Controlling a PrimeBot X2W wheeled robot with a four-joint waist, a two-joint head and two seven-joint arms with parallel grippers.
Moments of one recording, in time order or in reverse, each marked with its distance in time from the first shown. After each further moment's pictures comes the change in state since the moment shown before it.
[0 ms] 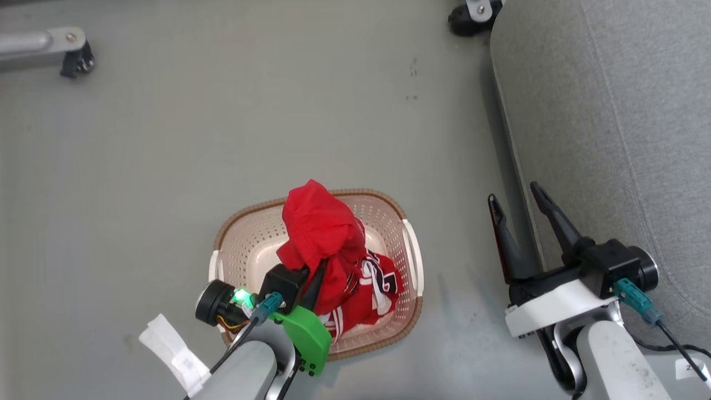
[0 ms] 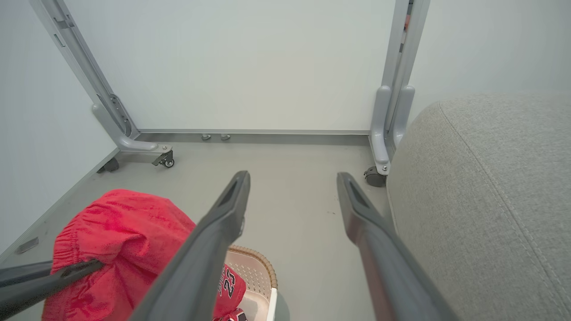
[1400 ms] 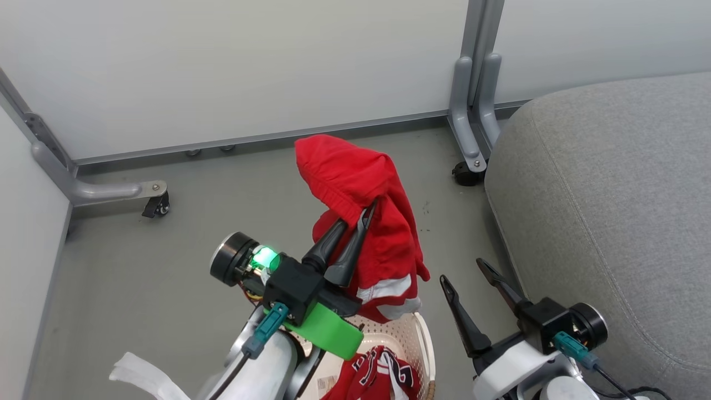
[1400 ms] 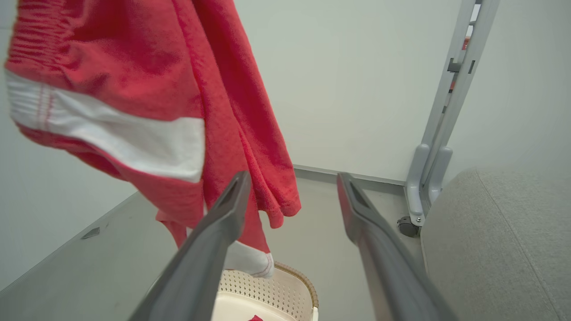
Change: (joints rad) left arm 0.153 -0.053 0.229 -0.548 0.279 -0.106 0.000; right arm 0.113 -0.001 0.148 0.100 -0.035 0.000 0.000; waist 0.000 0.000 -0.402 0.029
